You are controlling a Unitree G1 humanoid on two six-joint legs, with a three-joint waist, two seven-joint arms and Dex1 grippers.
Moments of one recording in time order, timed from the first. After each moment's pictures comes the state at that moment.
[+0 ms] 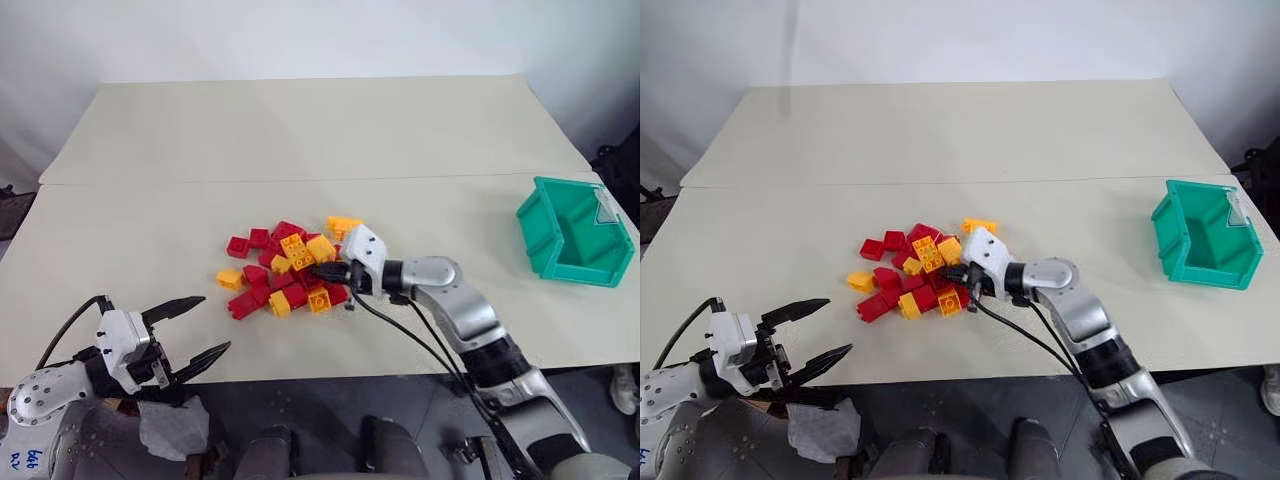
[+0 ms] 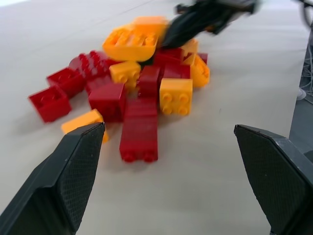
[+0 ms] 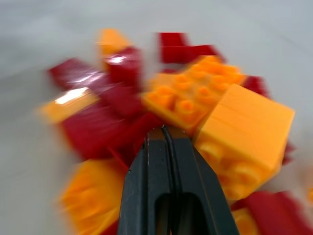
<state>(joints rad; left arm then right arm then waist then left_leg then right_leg) 0.25 0.63 0.35 -0.27 -0.50 -0.03 -0.98 -0.69 -0.30 0.31 0.19 0.14 0.27 0.81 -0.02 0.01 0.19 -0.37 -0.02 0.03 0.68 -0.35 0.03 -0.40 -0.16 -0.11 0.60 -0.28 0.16</state>
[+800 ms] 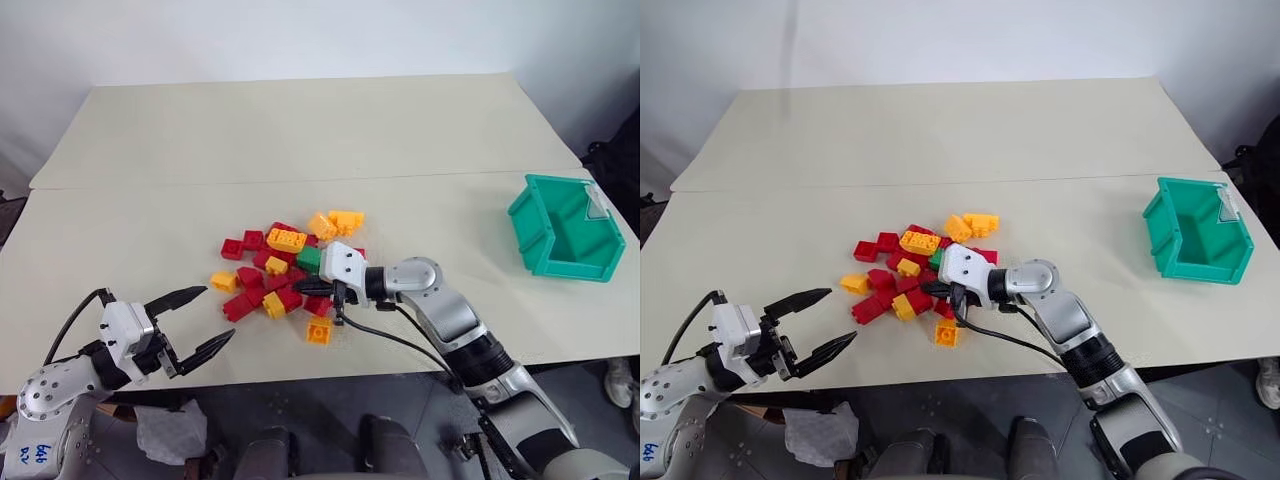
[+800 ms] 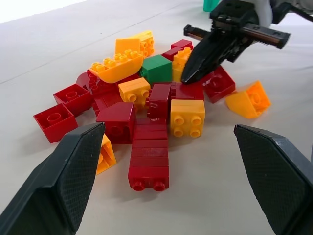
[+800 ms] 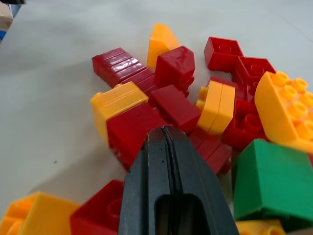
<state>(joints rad) 0.23 0.60 0.34 -0.27 -0.50 -0.01 -0.92 -0.62 -0.32 0.38 0.09 0.10 0.21 1.00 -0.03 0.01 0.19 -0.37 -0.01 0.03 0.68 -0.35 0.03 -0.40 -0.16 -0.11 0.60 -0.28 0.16</state>
